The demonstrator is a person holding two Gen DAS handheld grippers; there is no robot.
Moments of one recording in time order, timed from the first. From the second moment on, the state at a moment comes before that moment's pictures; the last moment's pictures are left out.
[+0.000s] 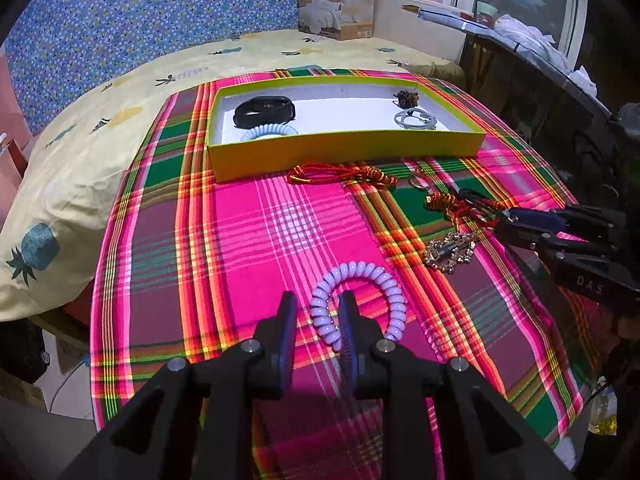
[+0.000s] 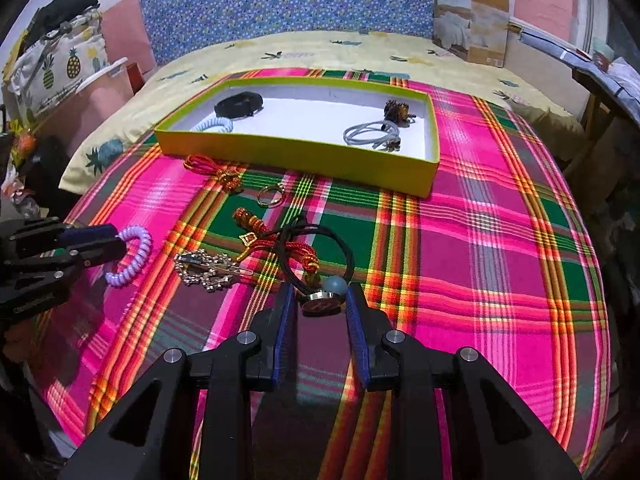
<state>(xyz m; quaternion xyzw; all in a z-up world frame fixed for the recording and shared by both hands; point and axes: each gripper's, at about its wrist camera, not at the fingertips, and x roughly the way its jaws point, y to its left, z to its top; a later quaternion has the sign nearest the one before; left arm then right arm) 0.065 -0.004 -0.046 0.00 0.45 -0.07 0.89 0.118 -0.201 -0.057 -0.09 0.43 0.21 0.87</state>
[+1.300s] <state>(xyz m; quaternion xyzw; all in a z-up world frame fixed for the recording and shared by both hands) 0.049 0.004 -0.008 -0.03 0.39 -0.07 0.92 0.086 -0.215 -0.008 -0.04 0.36 0.22 0.90</state>
